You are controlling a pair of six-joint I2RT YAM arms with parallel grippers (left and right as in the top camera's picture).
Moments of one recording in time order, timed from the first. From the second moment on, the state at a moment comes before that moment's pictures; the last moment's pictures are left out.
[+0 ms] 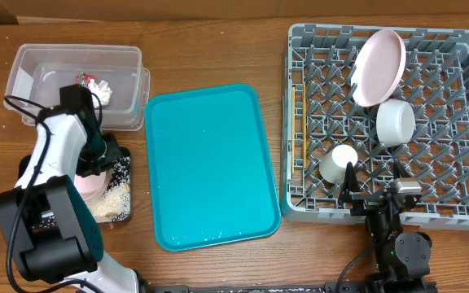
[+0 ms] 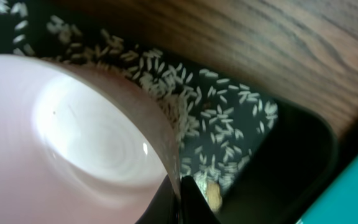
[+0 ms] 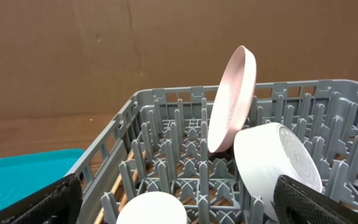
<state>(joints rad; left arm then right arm) 0.26 1.81 1.25 -1.02 -0.11 -0.21 0.15 0.01 0.02 -0.02 0.11 0.10</state>
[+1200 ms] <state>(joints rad) 0.34 1.47 1.20 -1.05 1.35 0.41 0.15 0.01 0.02 -0.02 0.11 0.10</state>
